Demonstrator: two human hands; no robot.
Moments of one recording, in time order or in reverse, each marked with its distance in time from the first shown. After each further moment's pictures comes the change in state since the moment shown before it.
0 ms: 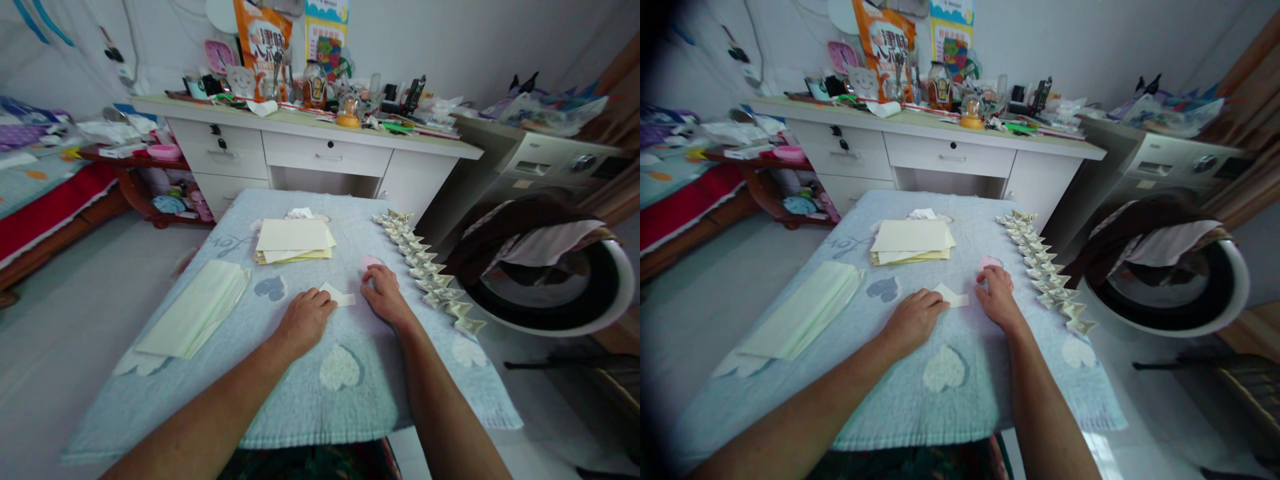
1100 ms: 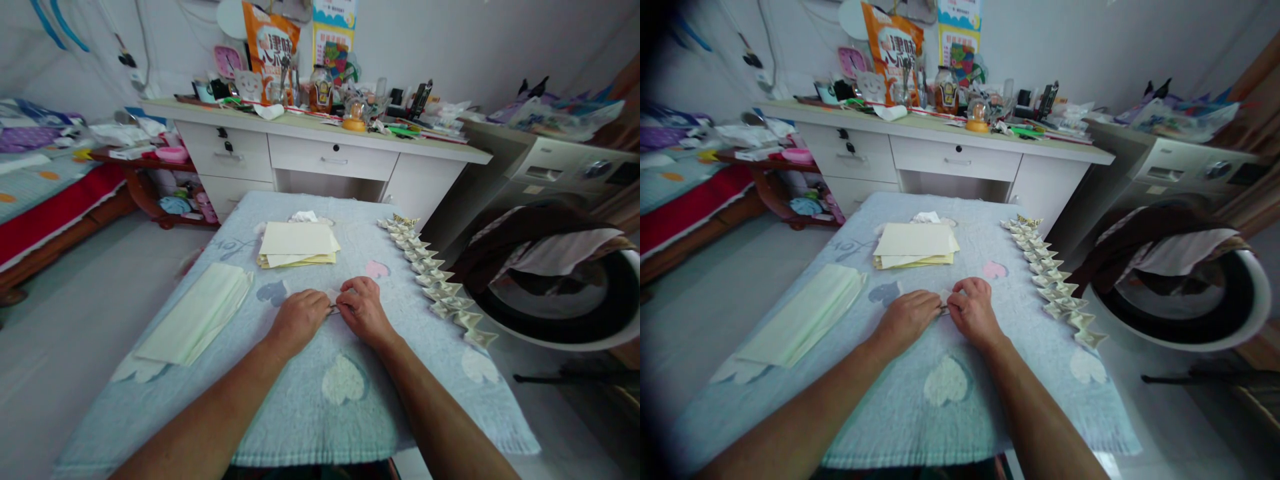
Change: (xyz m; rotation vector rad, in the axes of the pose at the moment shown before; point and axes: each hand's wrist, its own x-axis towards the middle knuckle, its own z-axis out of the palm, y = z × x) left_hand 0.003 -0.018 -0.003 -0.033 0.118 -0.019; right_hand -0.004 -0.052 0.025 -0.058 0.034 -0.324
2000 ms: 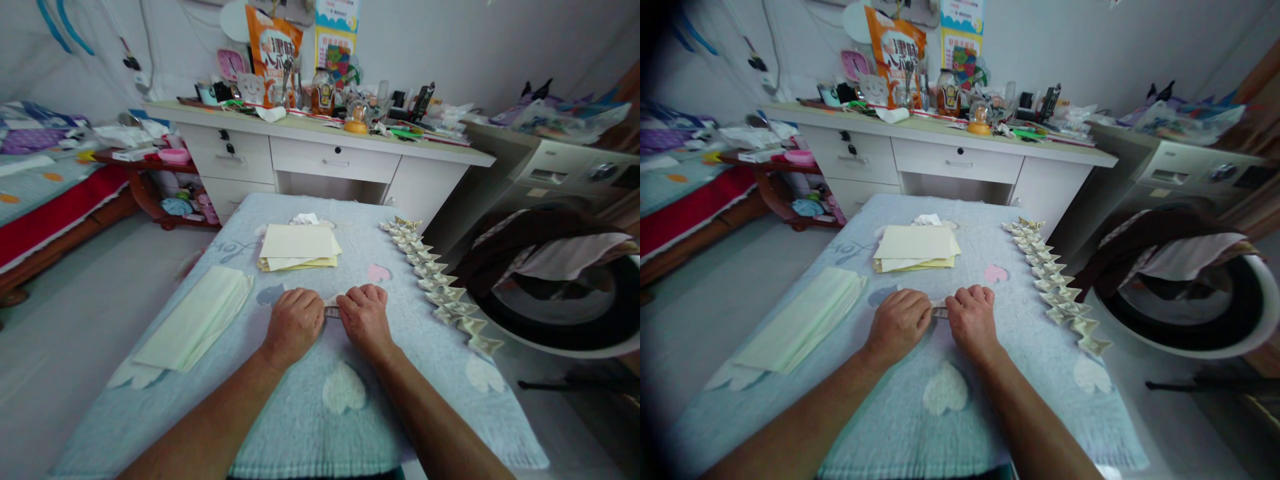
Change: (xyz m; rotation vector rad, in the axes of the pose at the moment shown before) left_hand -0.004 0.007 -0.020 0.125 0.154 -0.104; right_hand 0.001 -0.025 -0.008 -0.279 0.025 0.006
